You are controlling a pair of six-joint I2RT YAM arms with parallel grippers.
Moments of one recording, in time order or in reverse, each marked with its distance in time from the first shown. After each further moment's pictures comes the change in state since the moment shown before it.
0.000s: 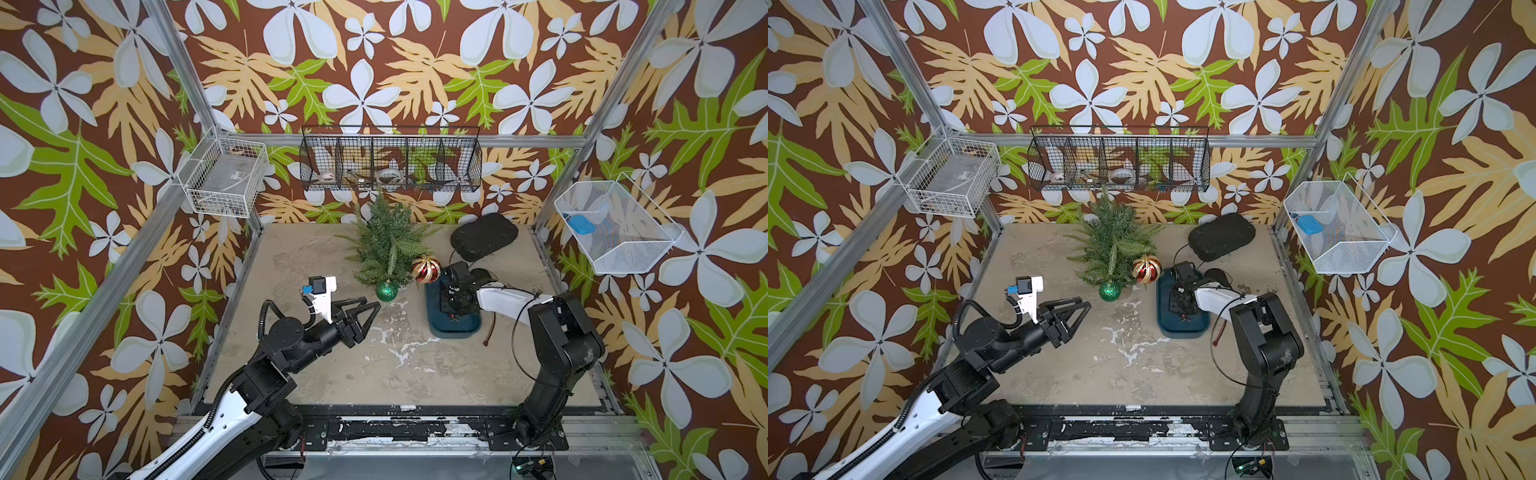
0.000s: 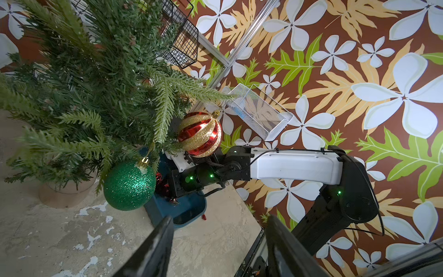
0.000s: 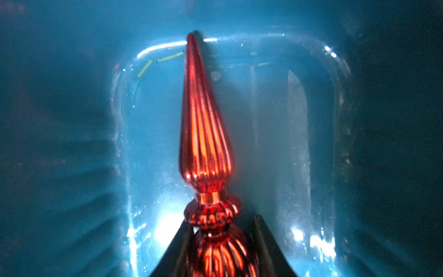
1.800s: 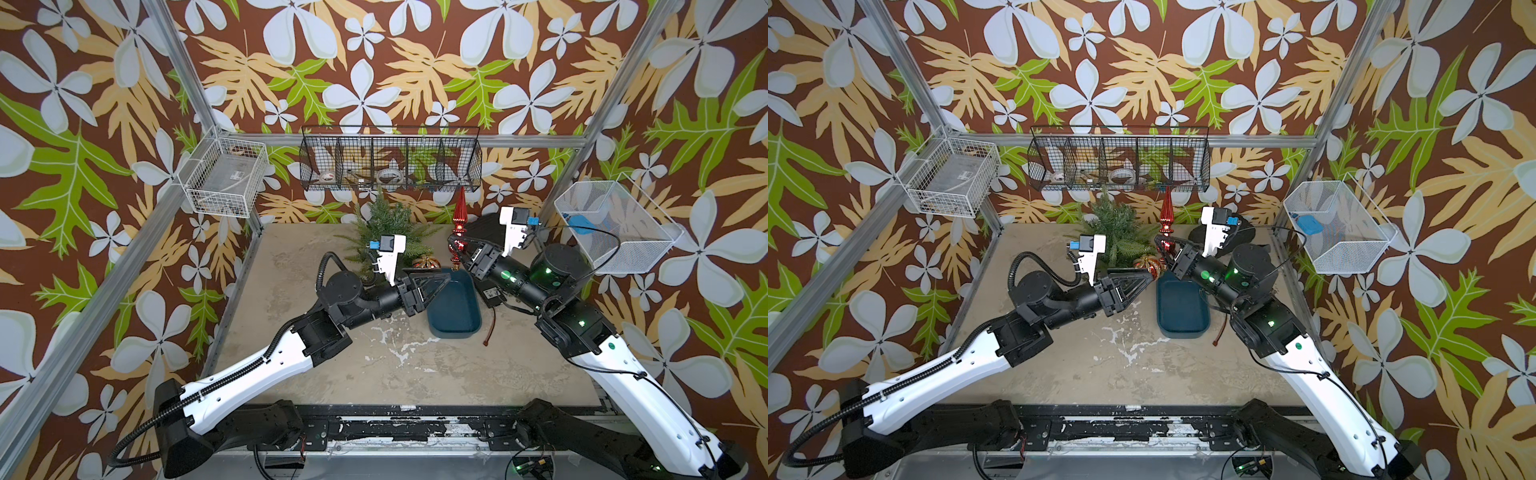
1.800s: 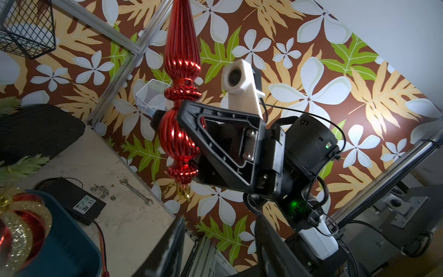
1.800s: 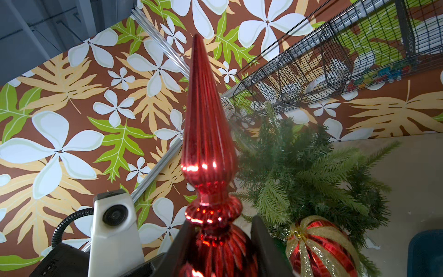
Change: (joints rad) left arm -0.207 0.573 0.449 0.289 0.117 -0.087; right arm 0.161 -0.803 0.150 0.249 -0.288 0.291
